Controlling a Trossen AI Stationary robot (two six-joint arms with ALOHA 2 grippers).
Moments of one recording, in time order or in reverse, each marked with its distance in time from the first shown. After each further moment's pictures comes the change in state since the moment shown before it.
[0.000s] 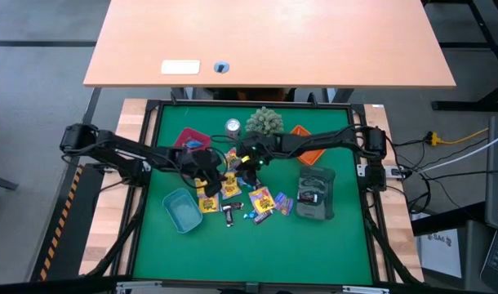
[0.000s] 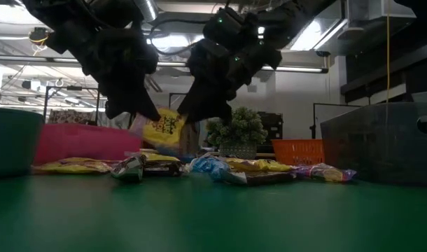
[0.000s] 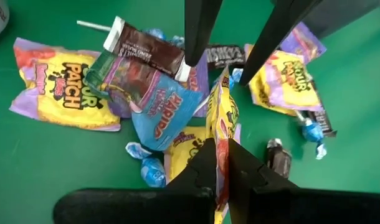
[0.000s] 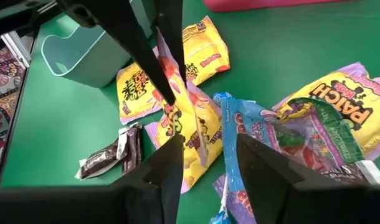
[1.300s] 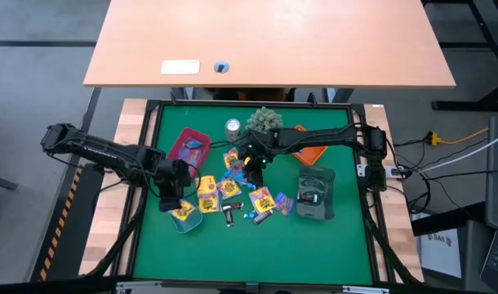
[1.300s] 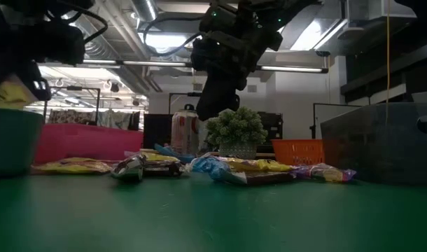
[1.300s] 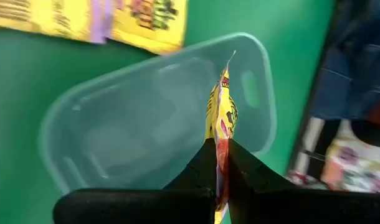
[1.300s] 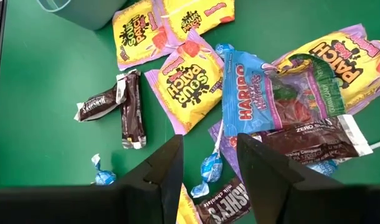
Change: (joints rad) left arm -0.164 -0.358 0.000 -0.718 0.458 -0.083; right arm 0.003 -0.002 0.146 -0.369 0.000 -0.159
